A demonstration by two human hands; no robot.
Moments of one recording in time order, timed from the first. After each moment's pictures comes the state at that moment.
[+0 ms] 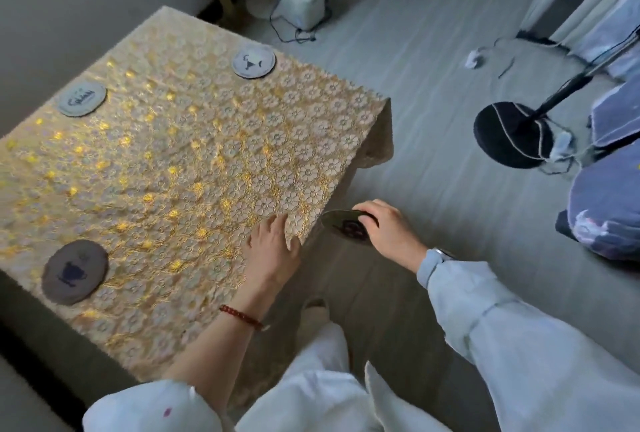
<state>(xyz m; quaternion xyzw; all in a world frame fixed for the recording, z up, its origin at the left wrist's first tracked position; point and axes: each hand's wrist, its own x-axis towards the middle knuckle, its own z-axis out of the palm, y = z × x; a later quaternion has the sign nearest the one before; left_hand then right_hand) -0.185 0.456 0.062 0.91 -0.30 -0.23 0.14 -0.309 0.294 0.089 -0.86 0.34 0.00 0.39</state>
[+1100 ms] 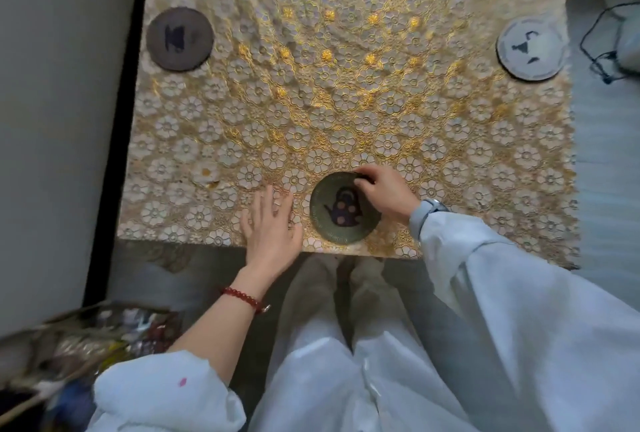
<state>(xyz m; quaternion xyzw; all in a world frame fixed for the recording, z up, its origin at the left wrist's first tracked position) -0.197 0.438 -0.028 0.94 0.20 -0.21 0.21 -0.063 0.272 -0.003 -0.86 -0.09 0.37 0.34</state>
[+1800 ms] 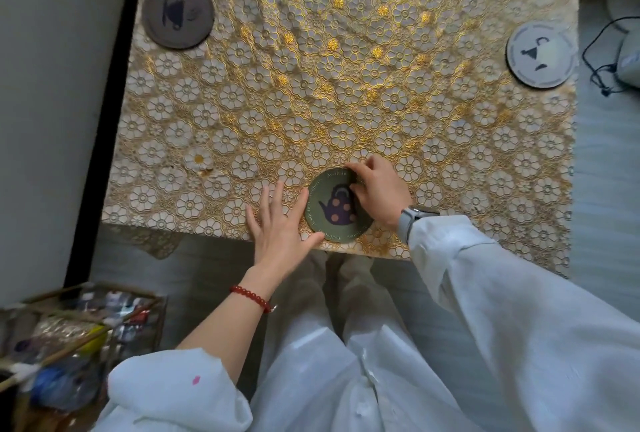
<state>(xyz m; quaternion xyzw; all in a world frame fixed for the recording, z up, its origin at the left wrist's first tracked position) -0.200 0.416 -0.042 0.94 0.18 -0.21 0.18 -0.069 0.269 -0.028 -0.93 -0.21 0.25 0.18</state>
